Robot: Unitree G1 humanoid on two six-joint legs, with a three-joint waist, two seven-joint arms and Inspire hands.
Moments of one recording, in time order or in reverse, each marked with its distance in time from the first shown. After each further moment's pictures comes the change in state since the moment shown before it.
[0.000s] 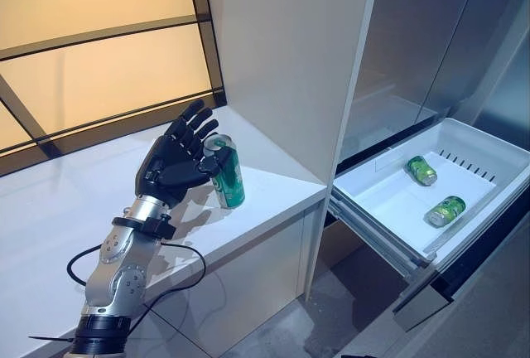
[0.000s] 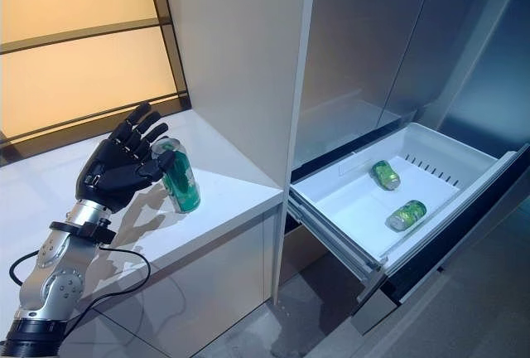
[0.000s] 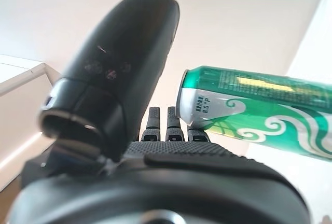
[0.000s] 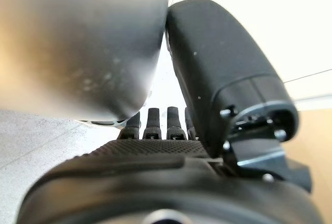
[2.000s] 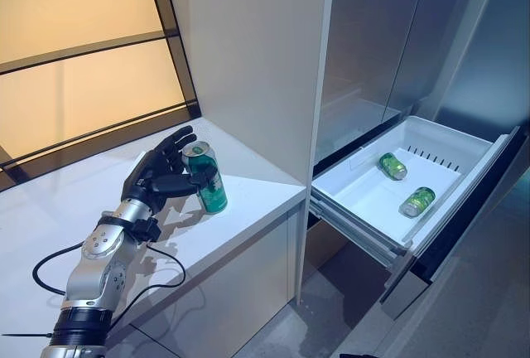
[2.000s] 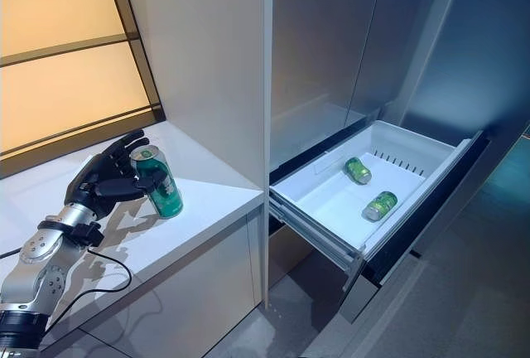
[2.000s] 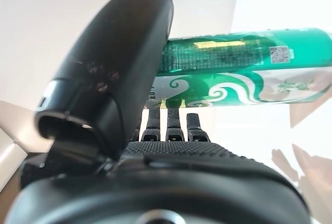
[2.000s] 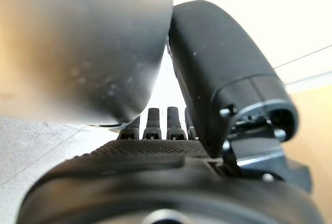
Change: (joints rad) left arm -0.025 0.114 0.007 0.154 0.201 0.046 0.030; right arm 0.004 0.006 -0.009 -0.010 -0.004 -0.001 0.005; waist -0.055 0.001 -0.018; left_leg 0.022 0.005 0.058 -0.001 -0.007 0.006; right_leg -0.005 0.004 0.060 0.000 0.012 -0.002
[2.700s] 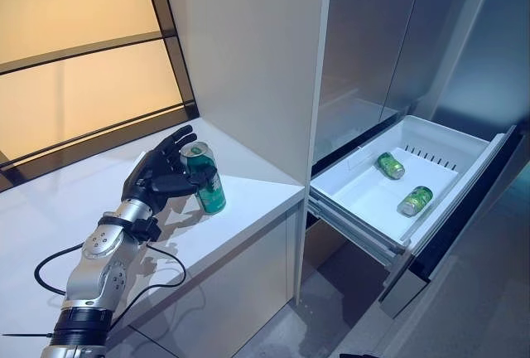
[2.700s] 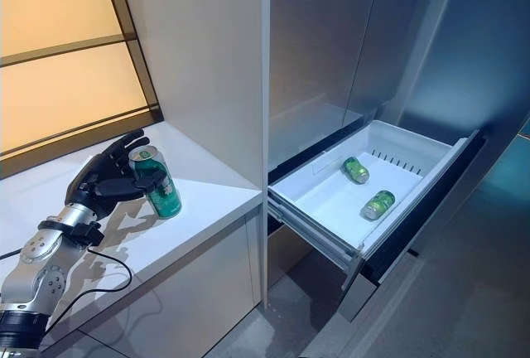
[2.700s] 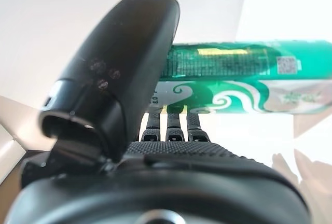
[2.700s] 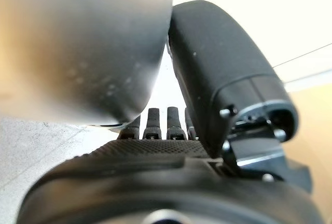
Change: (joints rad) left arm -0.007 -0.001 -0.001 0.001 -0.054 0.024 -0.003; right arm 0.000 0.001 0.000 0.000 0.000 -0.001 0.000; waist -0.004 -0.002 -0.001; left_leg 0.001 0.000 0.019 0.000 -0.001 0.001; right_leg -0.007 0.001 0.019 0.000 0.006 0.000
